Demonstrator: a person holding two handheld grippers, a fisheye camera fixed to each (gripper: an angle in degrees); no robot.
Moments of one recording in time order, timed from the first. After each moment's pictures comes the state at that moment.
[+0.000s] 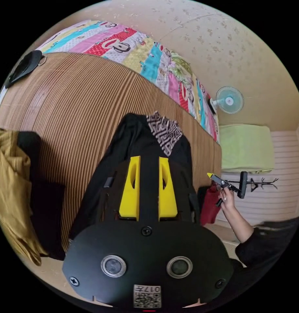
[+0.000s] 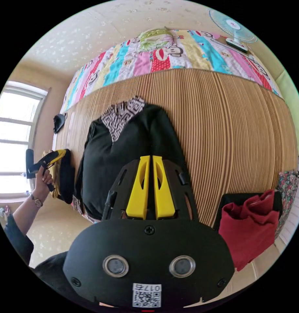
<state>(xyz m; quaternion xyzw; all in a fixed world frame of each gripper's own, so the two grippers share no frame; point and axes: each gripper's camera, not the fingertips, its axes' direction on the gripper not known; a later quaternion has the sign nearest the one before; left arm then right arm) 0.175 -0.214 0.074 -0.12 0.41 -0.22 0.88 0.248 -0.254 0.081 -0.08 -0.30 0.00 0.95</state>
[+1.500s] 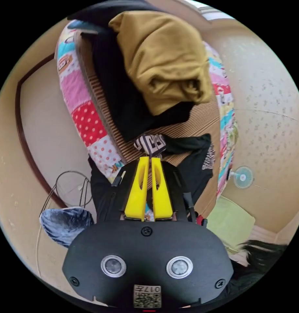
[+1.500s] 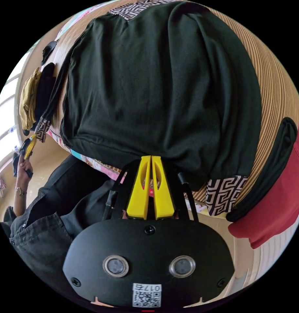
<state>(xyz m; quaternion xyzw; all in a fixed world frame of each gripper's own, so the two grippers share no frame) -0.101 0.243 -0.091 -0.11 0.32 -0.60 0.73 0.356 -0.010 0.089 -0.31 -0.27 -0.13 0.90</state>
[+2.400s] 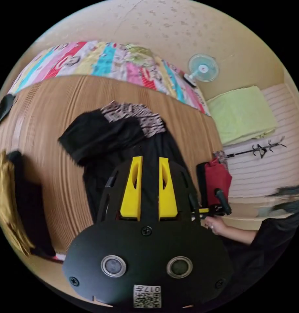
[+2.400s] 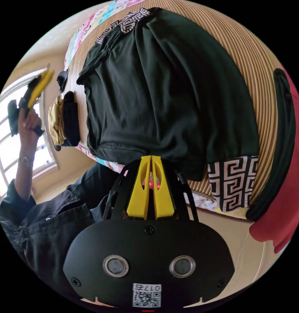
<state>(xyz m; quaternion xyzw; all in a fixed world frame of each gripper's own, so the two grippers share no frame) 0.177 -0.054 -0.080 -0.11 0.39 -0.15 0.90 0.570 0.068 0.048 -0.29 -0.40 -0.03 0.87</state>
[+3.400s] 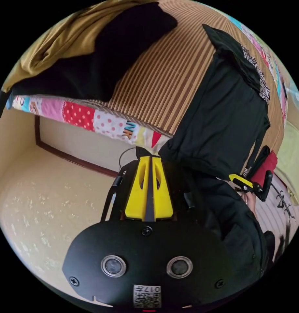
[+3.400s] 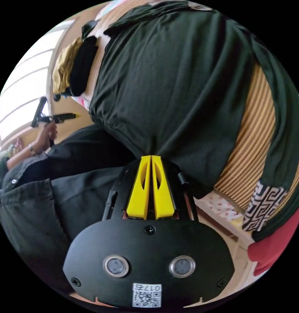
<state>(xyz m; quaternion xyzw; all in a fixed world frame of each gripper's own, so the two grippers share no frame) 0.082 0.197 -0.055 -0.43 0.27 -0.27 0.82 0.609 0.084 0.003 -0.32 -0.43 -0.16 0.83</state>
